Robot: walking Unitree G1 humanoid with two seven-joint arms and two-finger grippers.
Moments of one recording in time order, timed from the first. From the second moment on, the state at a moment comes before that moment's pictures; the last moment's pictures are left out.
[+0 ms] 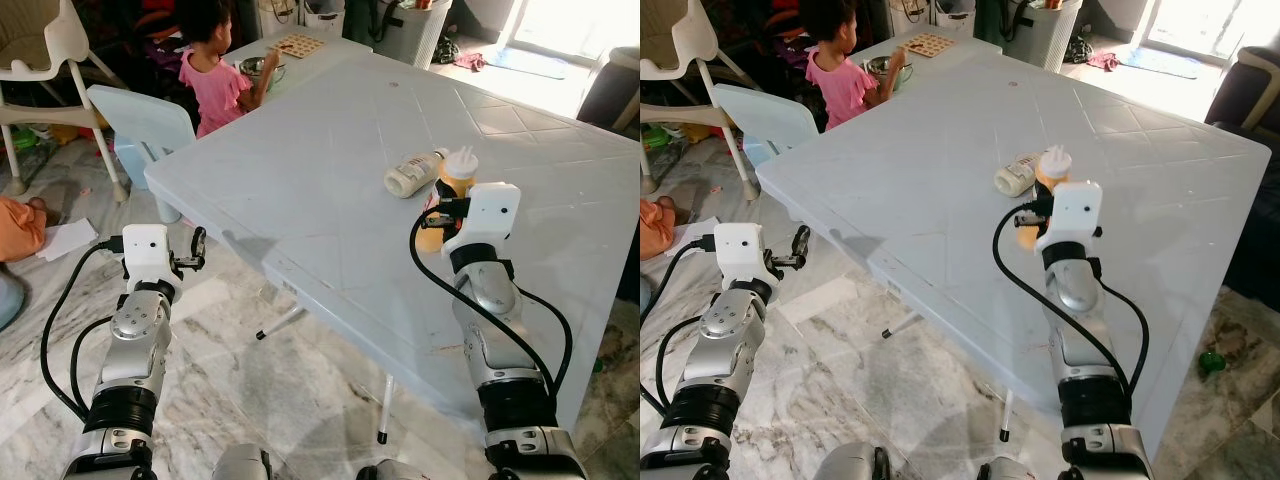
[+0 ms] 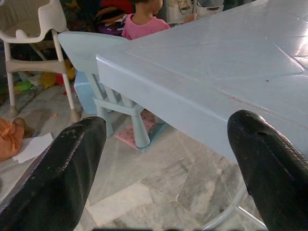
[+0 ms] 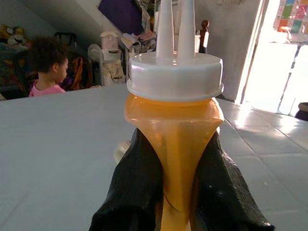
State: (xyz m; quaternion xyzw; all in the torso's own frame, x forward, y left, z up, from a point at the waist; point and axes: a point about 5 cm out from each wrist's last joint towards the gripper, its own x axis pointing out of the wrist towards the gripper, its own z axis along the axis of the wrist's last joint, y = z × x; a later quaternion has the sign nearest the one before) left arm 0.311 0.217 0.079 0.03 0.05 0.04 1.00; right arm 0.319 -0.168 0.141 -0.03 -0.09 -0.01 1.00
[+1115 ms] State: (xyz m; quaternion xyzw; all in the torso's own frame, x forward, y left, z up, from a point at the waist) left arm 0.317 0.210 0.086 0.04 0.04 0.03 1.00; right arm 0.315 -0.168 0.158 -0.02 -0.10 -0.01 0.99
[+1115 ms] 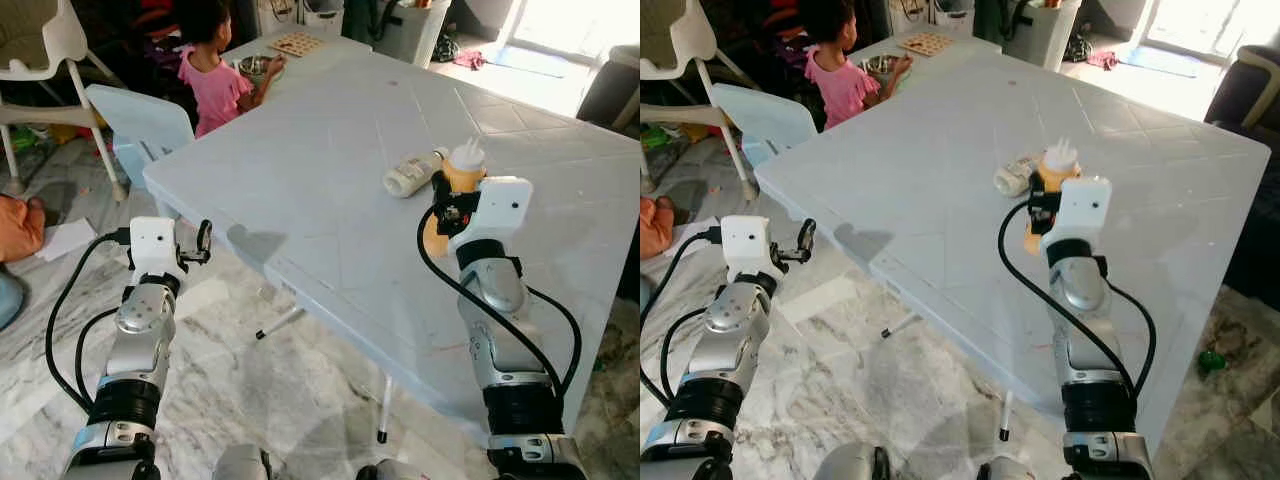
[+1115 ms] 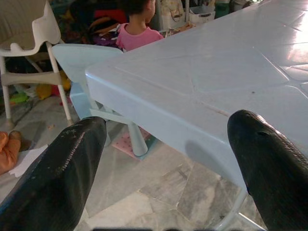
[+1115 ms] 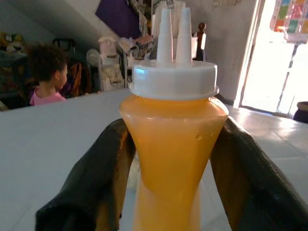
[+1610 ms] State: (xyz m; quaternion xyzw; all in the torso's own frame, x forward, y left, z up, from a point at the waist) left arm 0.317 0.210 0.087 0.04 0.03 0.03 1.00; right arm 0.305 -0.170 0.153 -0.01 -0.09 -0.01 1.00
